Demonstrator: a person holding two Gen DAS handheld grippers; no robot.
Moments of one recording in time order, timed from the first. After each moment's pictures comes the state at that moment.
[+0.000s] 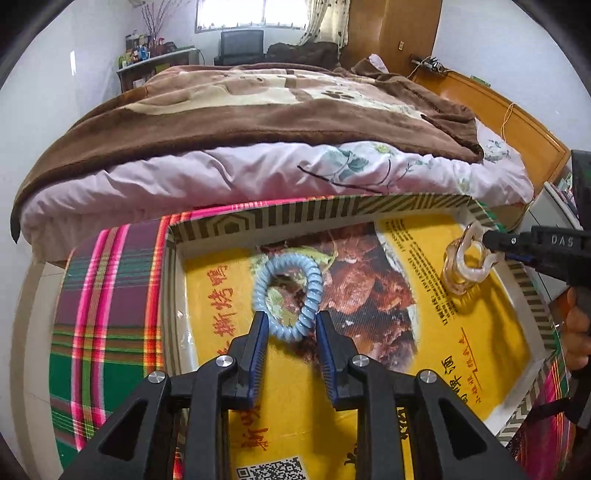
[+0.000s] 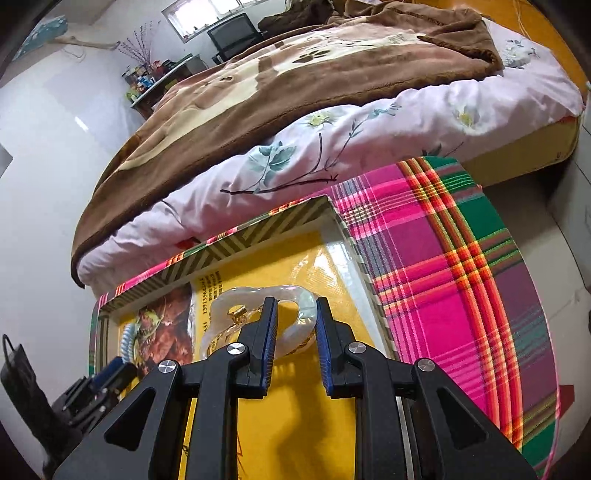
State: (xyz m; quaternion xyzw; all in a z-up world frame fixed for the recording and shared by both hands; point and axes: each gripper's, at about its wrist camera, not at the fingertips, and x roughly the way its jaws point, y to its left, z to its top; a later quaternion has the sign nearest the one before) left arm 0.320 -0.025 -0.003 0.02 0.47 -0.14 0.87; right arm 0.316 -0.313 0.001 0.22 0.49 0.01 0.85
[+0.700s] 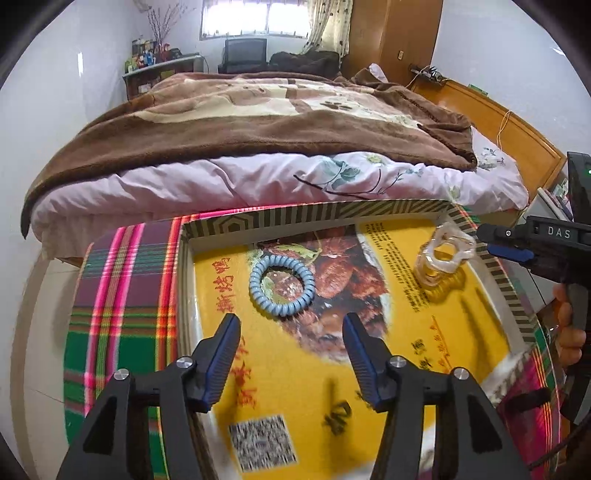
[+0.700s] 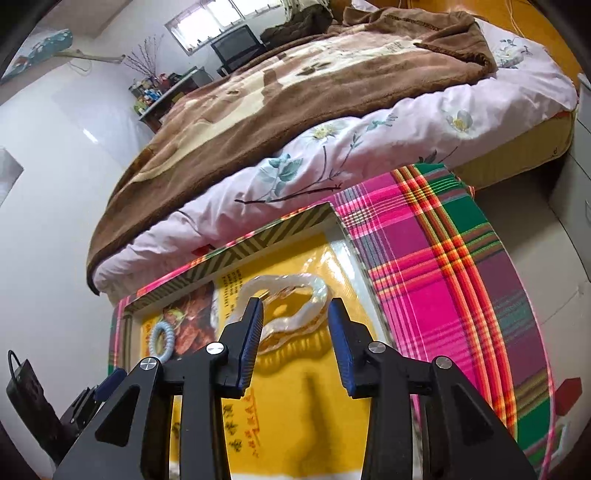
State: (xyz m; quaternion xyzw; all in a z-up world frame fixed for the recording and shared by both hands) left arm 0.281 -0.023 0.027 0.02 0.45 -0.13 0.88; right arm 0.285 -0.314 0.029 0.24 0.46 0.03 0.86
